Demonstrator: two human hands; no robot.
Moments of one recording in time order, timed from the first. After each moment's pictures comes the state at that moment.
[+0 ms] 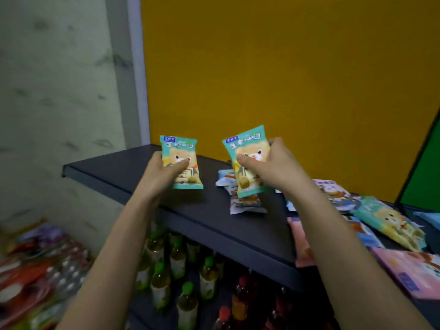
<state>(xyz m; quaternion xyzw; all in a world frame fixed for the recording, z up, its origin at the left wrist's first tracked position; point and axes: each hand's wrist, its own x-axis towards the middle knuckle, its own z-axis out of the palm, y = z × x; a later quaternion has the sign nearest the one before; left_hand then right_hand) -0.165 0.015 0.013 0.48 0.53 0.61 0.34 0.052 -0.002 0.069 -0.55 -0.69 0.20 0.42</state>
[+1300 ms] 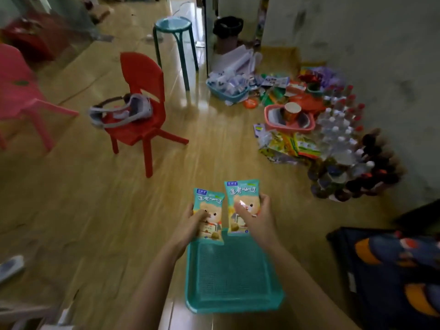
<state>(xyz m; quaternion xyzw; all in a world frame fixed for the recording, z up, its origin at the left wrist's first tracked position) -0.617 -0.469 -0.652 -0.12 0.72 0.62 0.30 -0.572 -0.308 -0.655 -0.27 -0.74 0.62 0.01</state>
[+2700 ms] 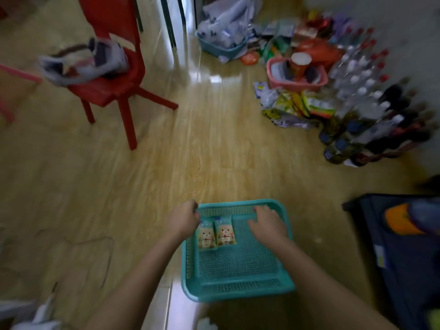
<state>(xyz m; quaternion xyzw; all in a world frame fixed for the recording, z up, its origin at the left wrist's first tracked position) -0.641 -0.477 -0.842 0.06 0.94 0.18 0.28 -0.566 -0.292 -0.851 -0.24 -0.92 0.21 -0.25</state>
